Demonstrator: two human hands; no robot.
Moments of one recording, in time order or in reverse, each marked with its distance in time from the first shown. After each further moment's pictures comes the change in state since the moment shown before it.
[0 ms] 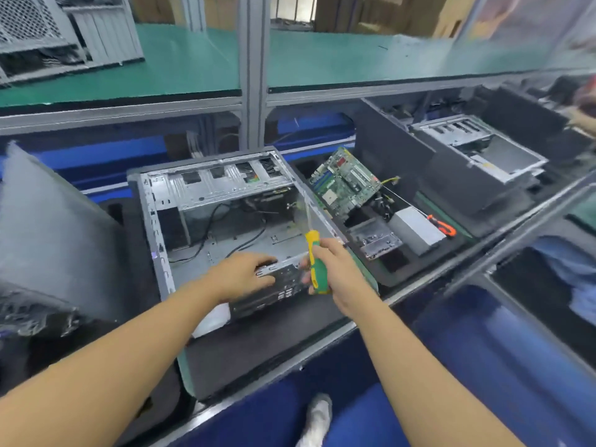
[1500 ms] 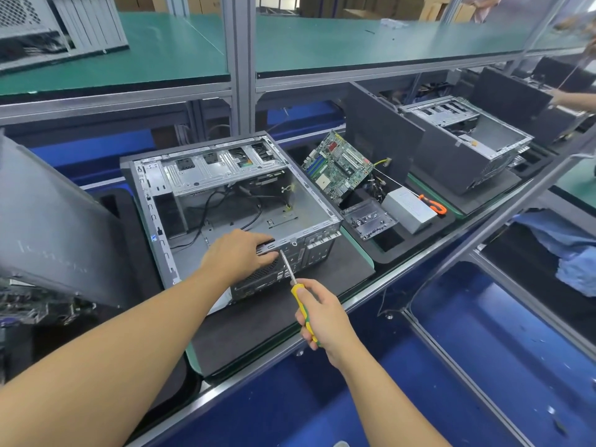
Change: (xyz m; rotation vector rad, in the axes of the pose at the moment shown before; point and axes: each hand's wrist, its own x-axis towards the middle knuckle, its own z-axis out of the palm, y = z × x) left_hand -0.001 -0.001 0.015 0.138 0.208 -0.065; right_hand -0.080 0.082 0.020 -0.145 0.088 0.127
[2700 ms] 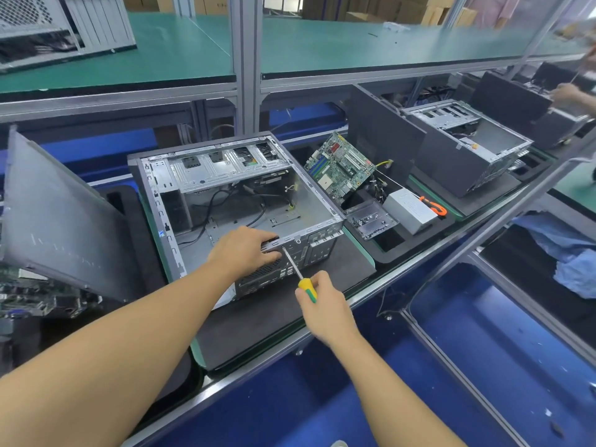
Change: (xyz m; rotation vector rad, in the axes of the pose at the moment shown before) left_hand 0.000 0.001 -0.002 0.002 0.013 0.024; right_hand 0.002 -0.008 0.002 -0.734 0.199 -0.110
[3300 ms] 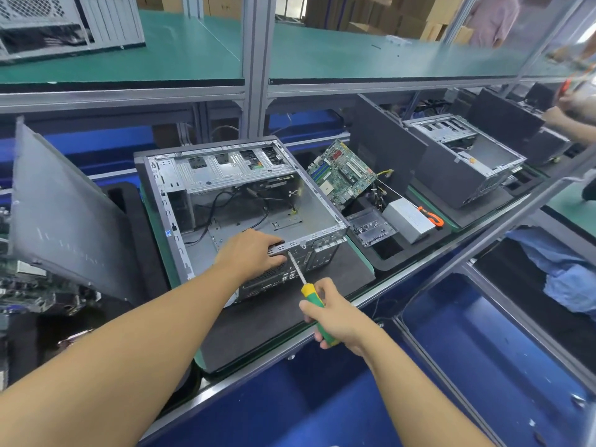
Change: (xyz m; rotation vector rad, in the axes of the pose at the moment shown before) left_hand 0.002 -0.004 0.003 0.016 0.030 0.034; right_hand 0.001 0.001 -0.023 0.407 -0.409 0.124
